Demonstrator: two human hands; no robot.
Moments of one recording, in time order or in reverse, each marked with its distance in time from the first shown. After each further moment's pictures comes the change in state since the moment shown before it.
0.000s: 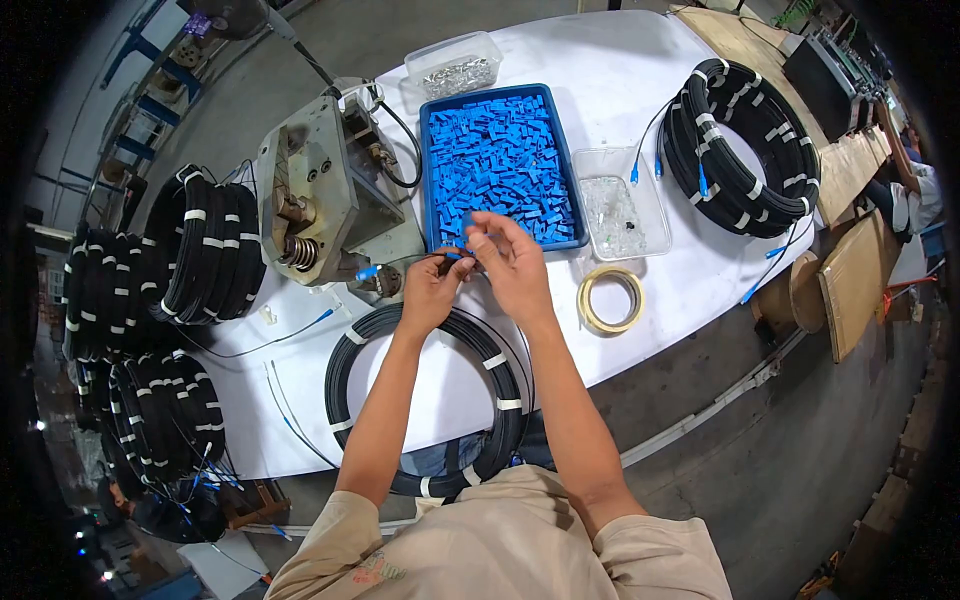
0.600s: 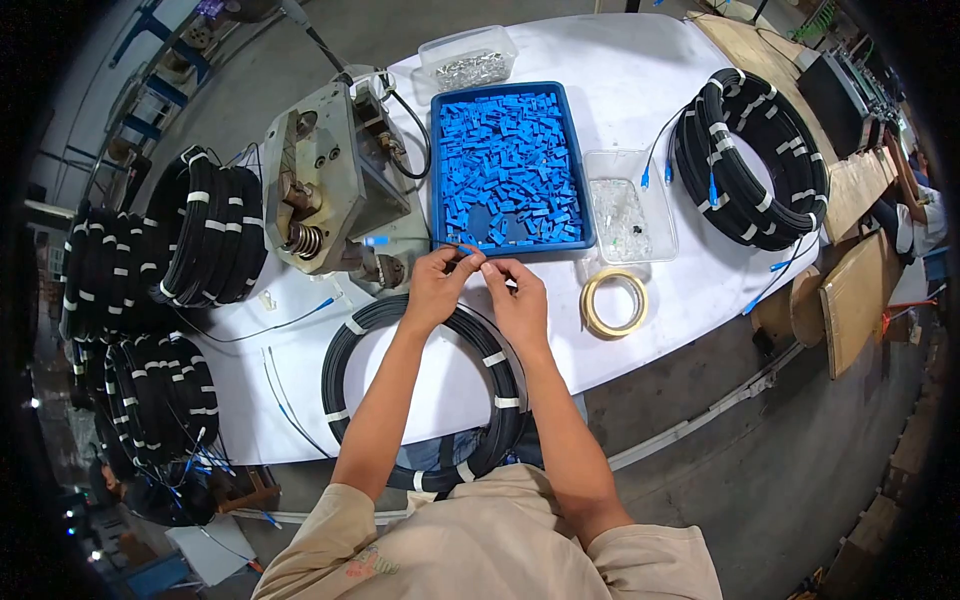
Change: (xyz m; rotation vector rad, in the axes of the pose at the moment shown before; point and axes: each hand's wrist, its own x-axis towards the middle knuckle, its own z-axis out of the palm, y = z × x) left_hand -0.003 0.006 0.005 0.004 0.052 0.035; right_hand -0.033 0.042 -0.013 -0.396 0.145 0.121
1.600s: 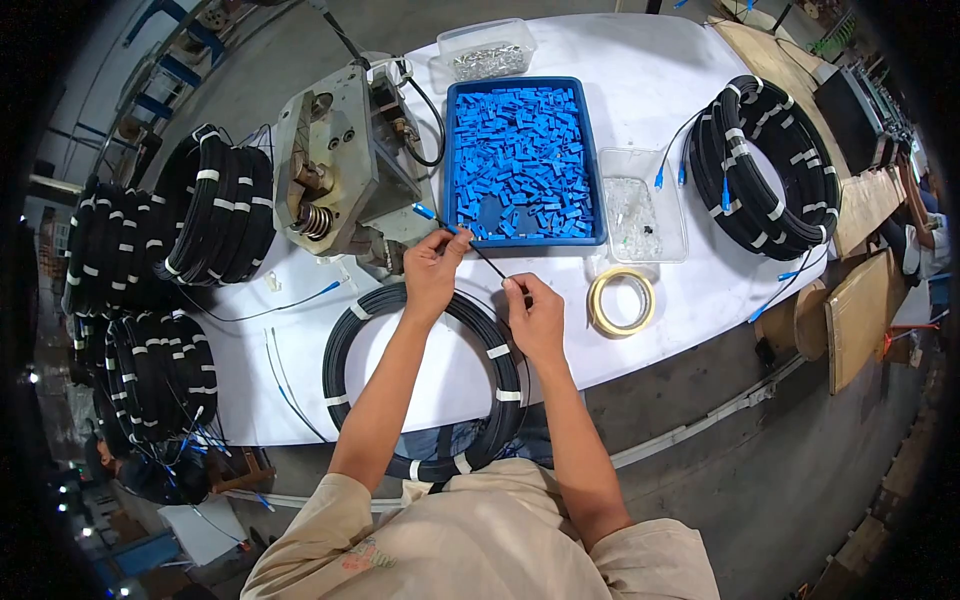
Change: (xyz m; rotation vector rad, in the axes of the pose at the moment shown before) left_hand -0.002 -0.007 -0.001 -0.141 0.244 0.092; right_hand -0.020 0.014 -0.021 -0.281 -0.027 -0.087
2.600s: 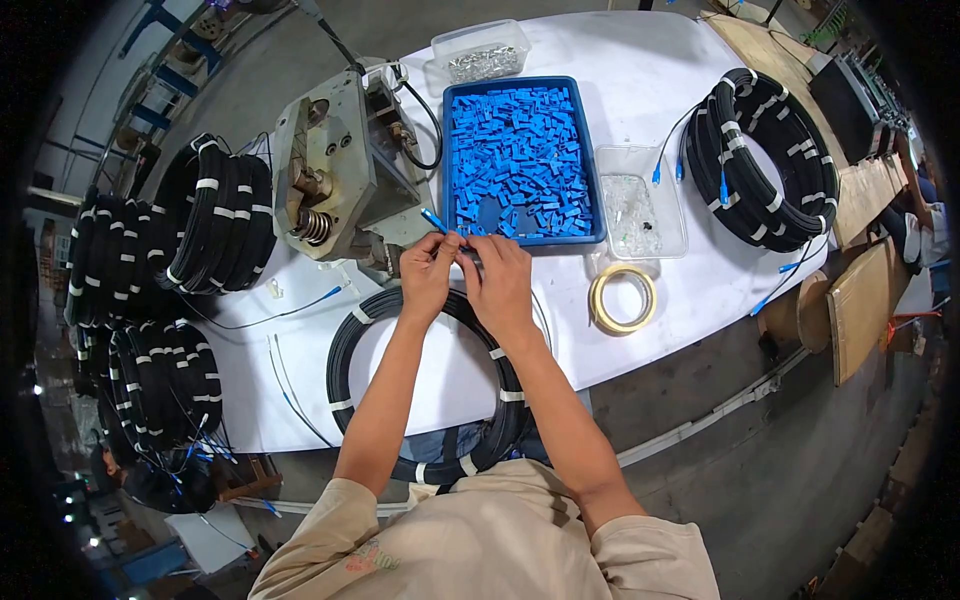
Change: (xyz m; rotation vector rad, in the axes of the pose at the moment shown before) left_hand 0.002 -0.002 -0.010 -0.054 -0.039 -0.044; right_hand 0.032 -0.040 0.037 -0.248 0.133 -0.578
